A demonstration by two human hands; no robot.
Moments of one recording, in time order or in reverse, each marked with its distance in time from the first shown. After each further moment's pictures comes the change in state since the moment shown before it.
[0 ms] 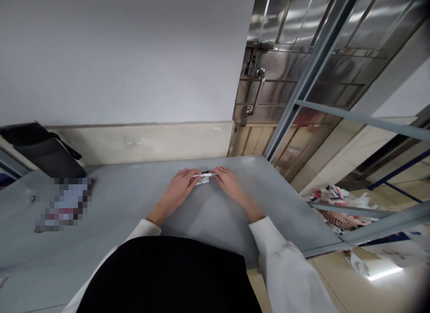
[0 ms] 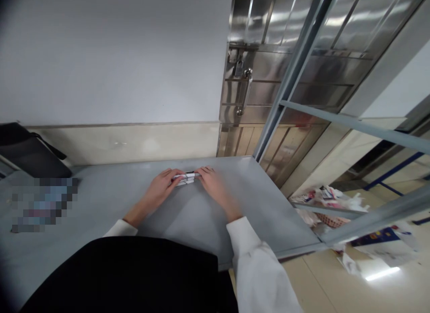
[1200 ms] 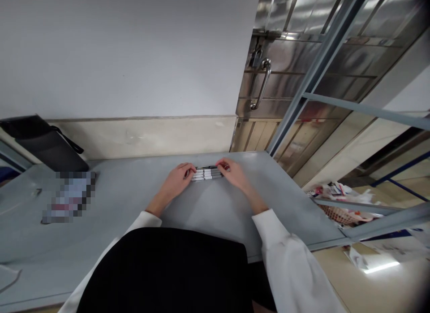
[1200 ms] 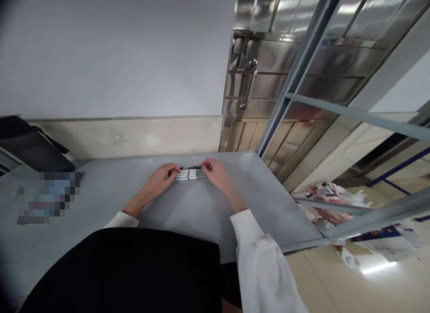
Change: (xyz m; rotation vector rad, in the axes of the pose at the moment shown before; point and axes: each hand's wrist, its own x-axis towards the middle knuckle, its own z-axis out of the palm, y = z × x) left_hand 0.001 -0.026 0.001 -0.118 -0.003 -0.087; right_hand 0.007 0.013 -0.001 0.345 0.142 0.281
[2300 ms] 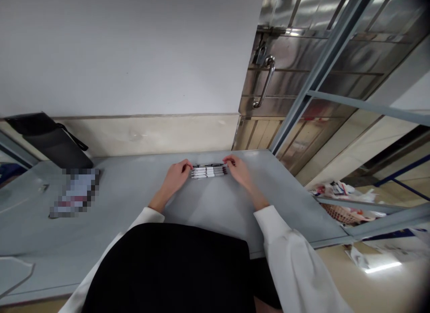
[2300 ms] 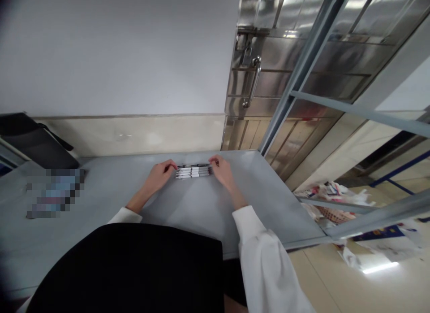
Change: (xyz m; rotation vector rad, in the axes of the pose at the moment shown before) left_hand 0.001 -0.007 -0.004 -0.040 0.058 -0.231; right_hand 0.007 0.018 0.002 0.017 0.119 0.151
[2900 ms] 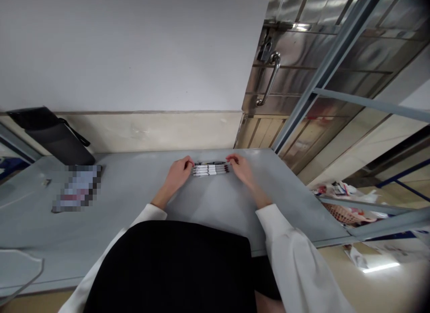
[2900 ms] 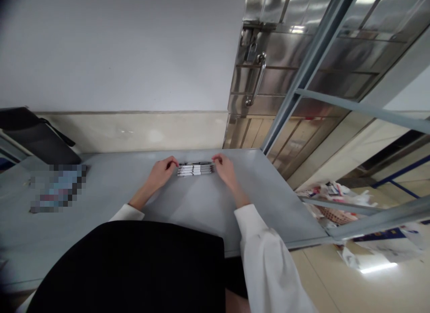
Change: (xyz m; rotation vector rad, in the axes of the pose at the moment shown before) left_hand 0.000 0.002 -0.001 -0.009 0.014 -0.018; right_hand 0.005 0.015 0.002 0.028 -0.009 0.032
